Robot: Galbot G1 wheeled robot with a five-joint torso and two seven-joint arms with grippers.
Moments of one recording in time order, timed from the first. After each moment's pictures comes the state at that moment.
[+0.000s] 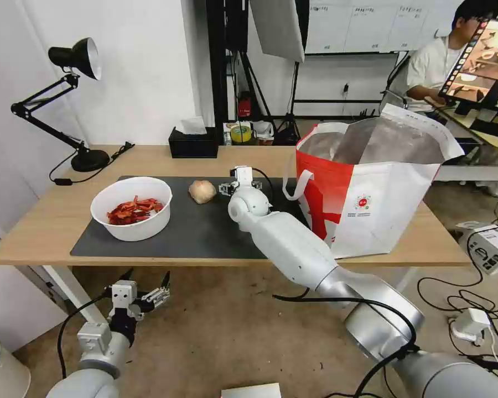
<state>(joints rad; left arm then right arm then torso) 1.69 -1.20 -0.61 -2.15 -0.33 0.14 -0.08 -0.21 1.57 -0.31 0.98 0.83 -0.44 0.62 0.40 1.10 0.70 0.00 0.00</state>
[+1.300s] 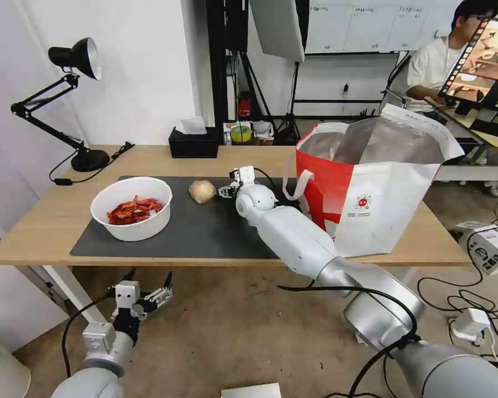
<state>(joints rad) 1.66 -1.21 -0.58 -2.12 -0.32 0.13 -0.07 -0.14 1.57 -0.34 0.83 0.80 -0.47 0.38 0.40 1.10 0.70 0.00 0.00</state>
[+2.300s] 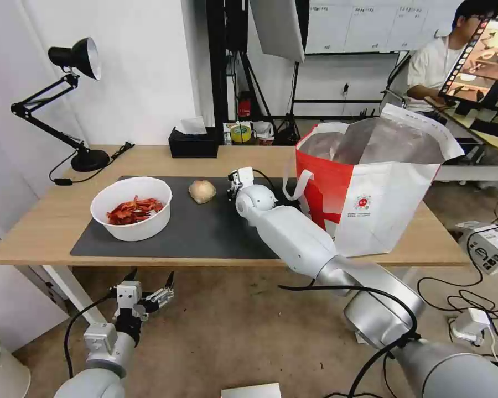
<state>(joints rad) 1.67 -1.21 -0.58 -2.13 -0.32 0.13 -0.08 -0.15 1.56 -0.34 0.91 0.83 -0.48 0.40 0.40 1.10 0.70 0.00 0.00</state>
